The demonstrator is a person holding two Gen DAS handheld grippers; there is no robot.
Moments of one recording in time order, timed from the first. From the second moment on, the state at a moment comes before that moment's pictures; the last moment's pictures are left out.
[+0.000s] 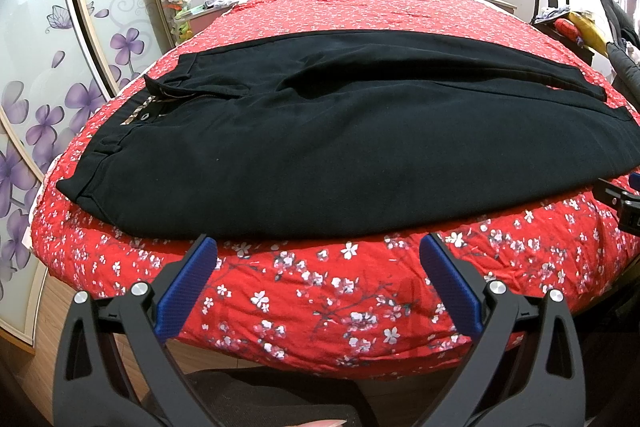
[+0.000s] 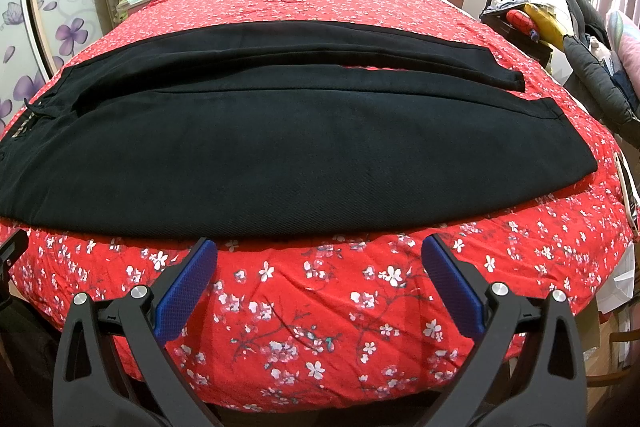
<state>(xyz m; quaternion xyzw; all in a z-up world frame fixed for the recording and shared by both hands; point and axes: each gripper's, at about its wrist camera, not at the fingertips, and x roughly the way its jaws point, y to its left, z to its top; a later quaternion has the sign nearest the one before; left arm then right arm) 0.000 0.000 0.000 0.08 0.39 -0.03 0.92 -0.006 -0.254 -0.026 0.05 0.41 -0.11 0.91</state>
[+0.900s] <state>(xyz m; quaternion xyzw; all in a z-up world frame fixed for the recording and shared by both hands) 0.091 -0.018 0.035 0.03 0.31 0.00 0.95 0.151 -0.498 0.032 0.35 0.35 -0.23 0.84</state>
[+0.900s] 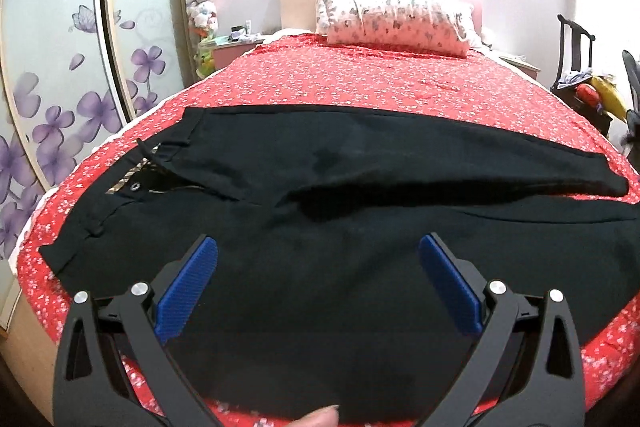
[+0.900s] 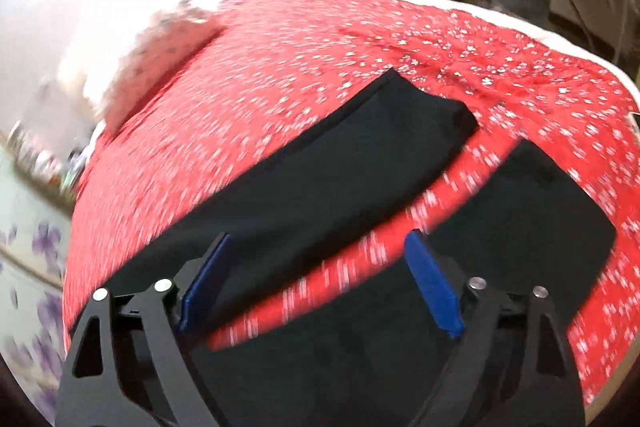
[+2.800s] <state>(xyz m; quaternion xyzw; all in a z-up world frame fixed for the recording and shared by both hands) 0.091 0.038 0.030 -0.10 0.29 -0.01 0.95 -0.084 -0.488 -0.089 0.62 0.19 -0.17 0.74</state>
